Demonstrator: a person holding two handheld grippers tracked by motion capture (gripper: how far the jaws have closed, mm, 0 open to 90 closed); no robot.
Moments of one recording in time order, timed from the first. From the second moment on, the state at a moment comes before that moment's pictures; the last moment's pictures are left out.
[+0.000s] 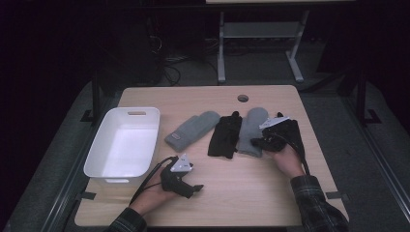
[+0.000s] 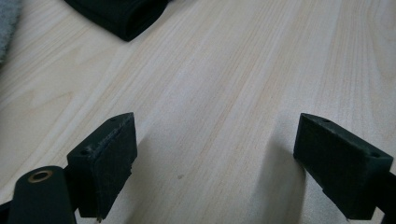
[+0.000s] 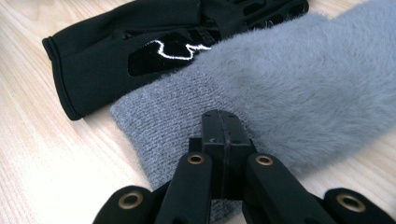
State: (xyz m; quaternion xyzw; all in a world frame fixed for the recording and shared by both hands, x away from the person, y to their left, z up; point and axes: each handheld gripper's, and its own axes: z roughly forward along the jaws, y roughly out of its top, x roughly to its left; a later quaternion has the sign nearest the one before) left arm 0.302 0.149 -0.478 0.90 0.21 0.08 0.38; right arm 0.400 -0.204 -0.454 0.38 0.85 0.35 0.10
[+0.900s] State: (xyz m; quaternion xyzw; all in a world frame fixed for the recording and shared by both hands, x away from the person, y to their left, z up) left arm 0.302 0.149 -0.478 0.90 0.21 0.08 0.39; right arm 0.362 -0.207 -0.450 0.36 0.87 0.33 0.09
